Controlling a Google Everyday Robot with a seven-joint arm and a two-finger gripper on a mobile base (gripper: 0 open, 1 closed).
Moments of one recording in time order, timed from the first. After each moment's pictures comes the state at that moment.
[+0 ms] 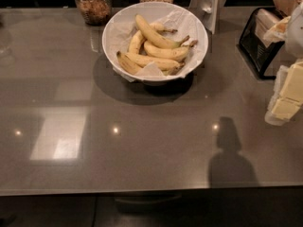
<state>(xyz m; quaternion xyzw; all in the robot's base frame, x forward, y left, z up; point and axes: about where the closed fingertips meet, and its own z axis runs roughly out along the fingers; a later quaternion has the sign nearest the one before) 0.438 -0.217 0.976 -0.60 0.78 -0.03 0.16</state>
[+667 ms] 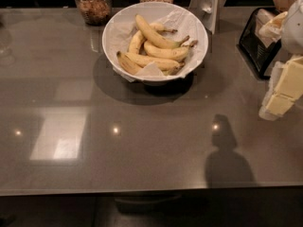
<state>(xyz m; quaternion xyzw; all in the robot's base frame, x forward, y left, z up) 0.447 -0.206 0.980 -0.61 0.77 -0.03 0.18</state>
